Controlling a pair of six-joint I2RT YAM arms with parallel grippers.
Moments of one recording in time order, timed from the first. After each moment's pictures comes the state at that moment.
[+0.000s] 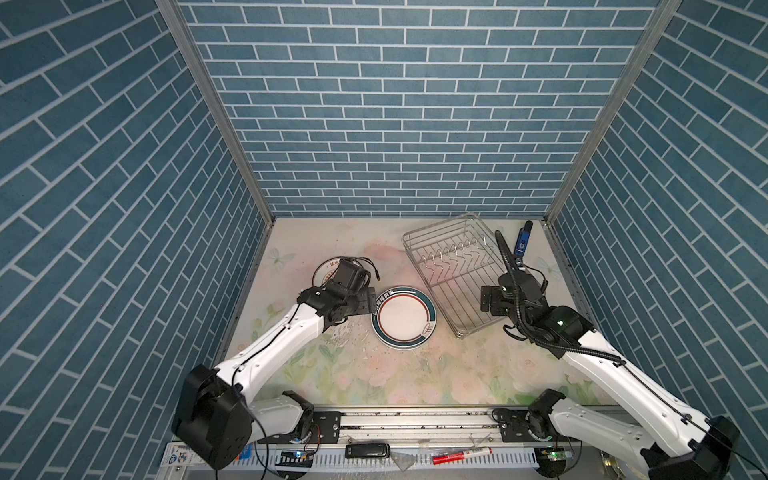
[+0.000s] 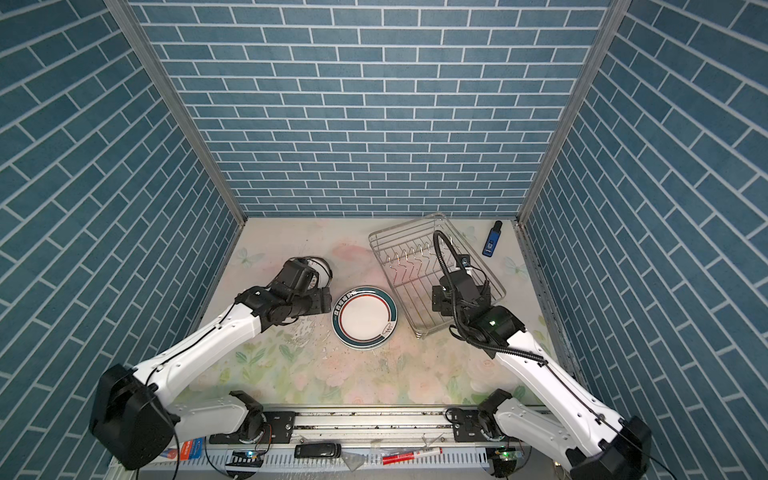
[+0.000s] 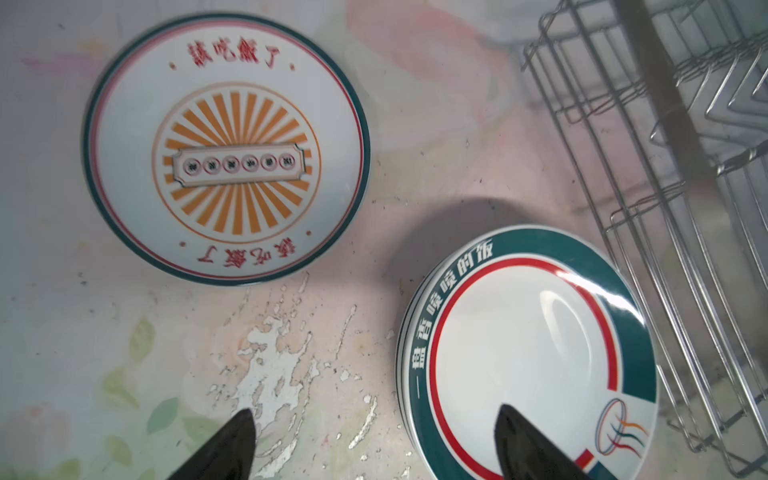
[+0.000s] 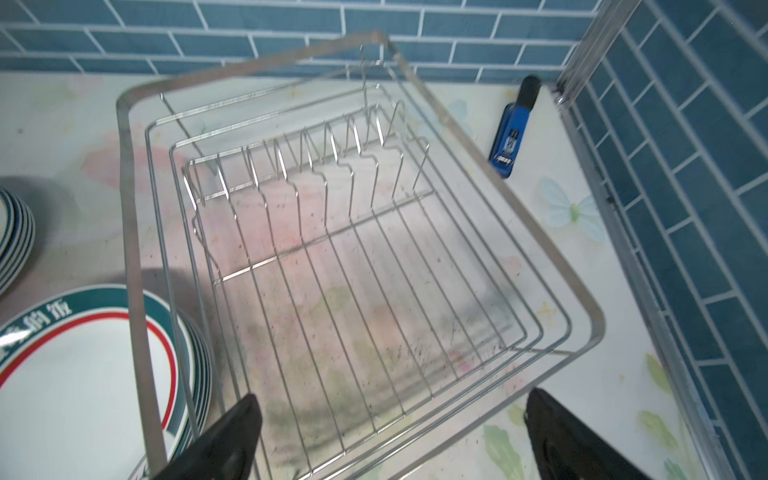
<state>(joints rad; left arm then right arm) -0.53 1.21 0.96 -0.68 -0.19 -0.53 0.65 0.93 0.89 -0.67 0.53 0.36</state>
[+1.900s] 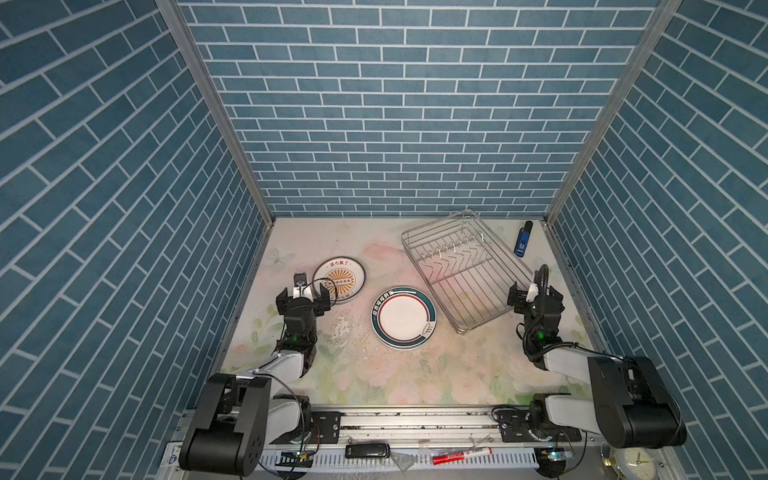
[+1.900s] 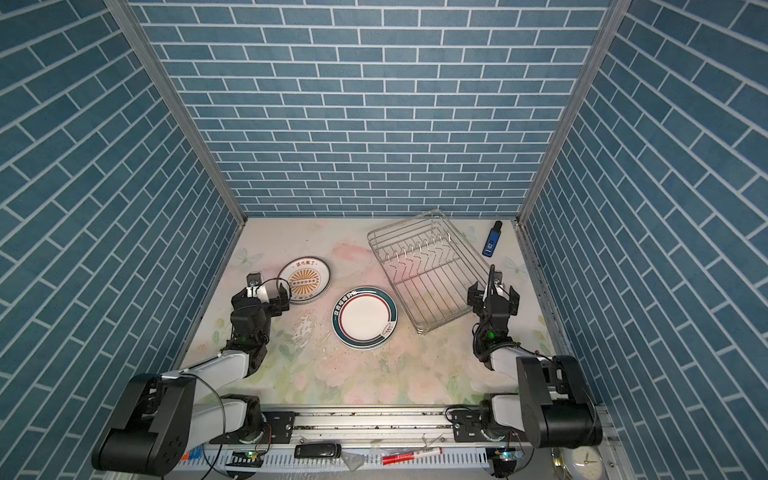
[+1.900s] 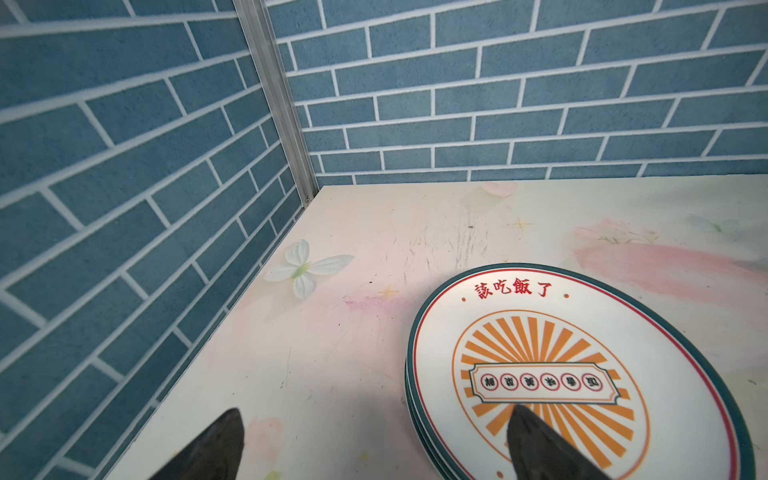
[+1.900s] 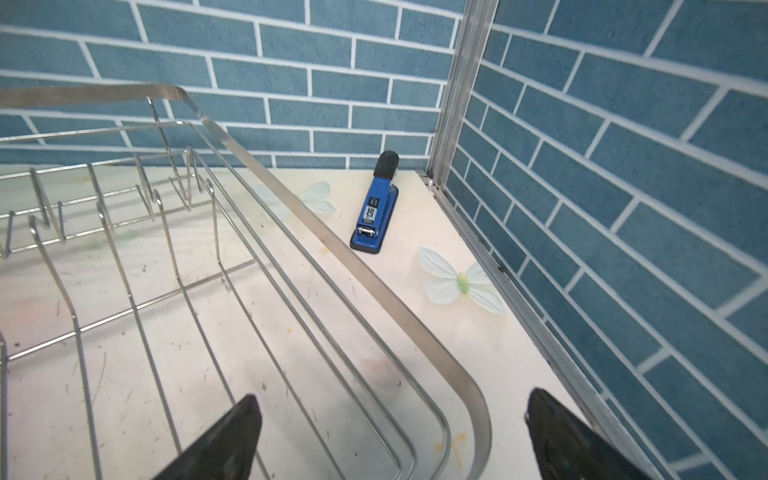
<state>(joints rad) -0.10 1.22 0.22 0.74 -0.35 0.04 0.10 1.33 0.23 0.87 0.31 -0.06</state>
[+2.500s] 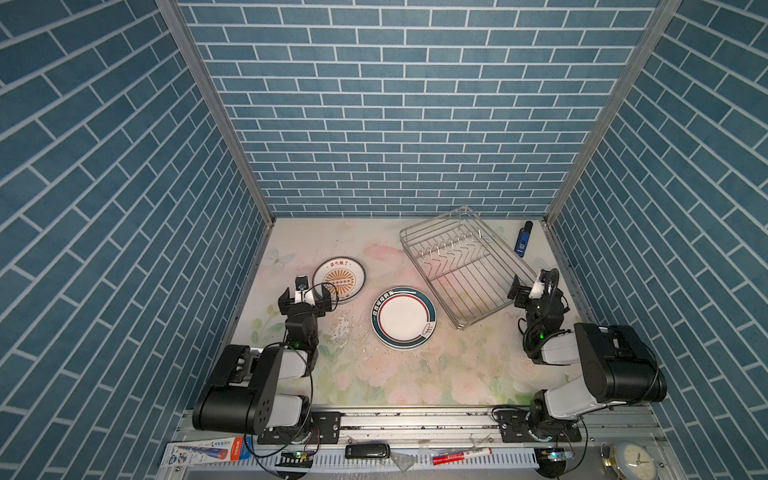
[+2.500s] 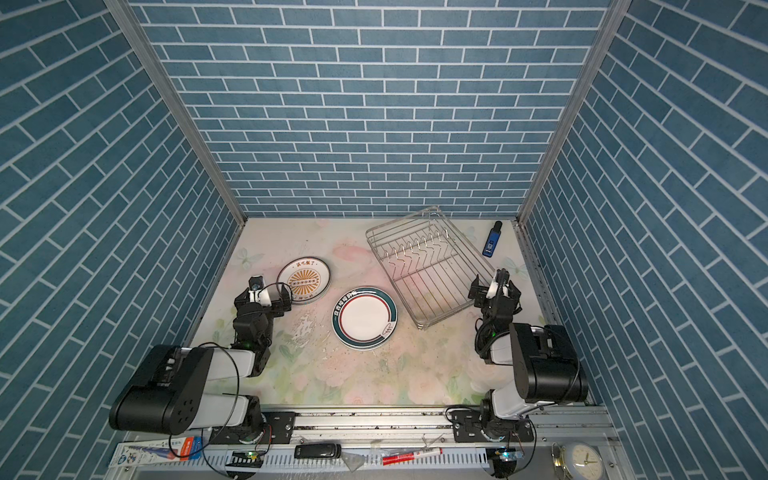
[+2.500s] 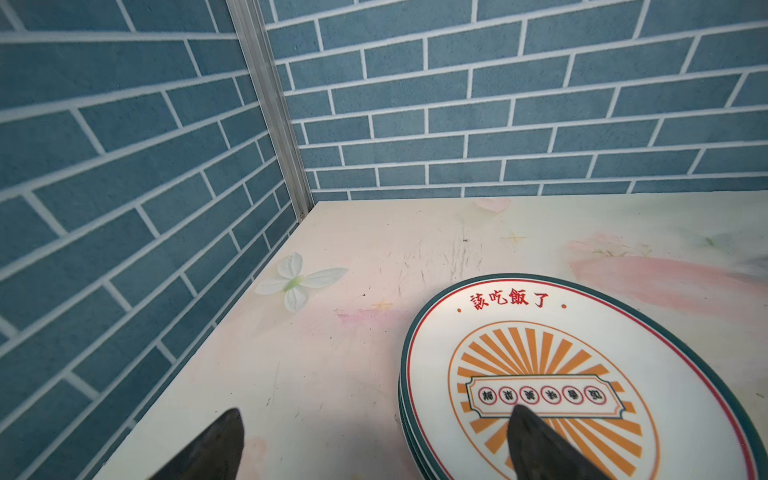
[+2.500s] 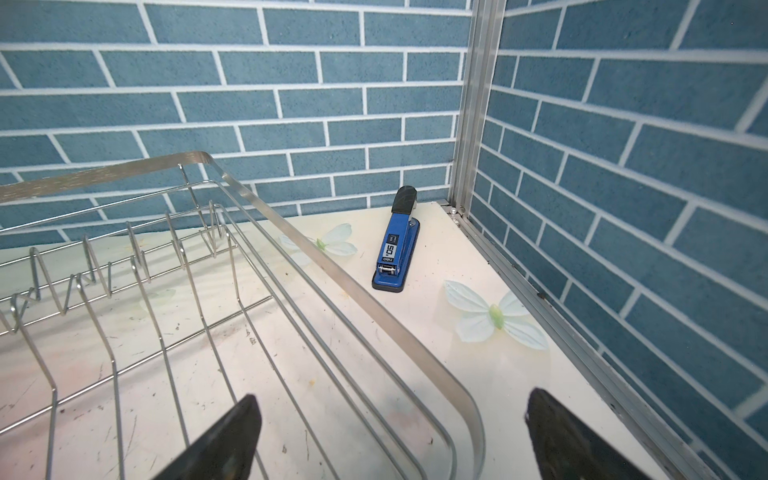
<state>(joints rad) -0.10 1.41 0.17 1.06 -0.32 0.06 0.01 1.52 0.24 1.14 0.17 0.02</state>
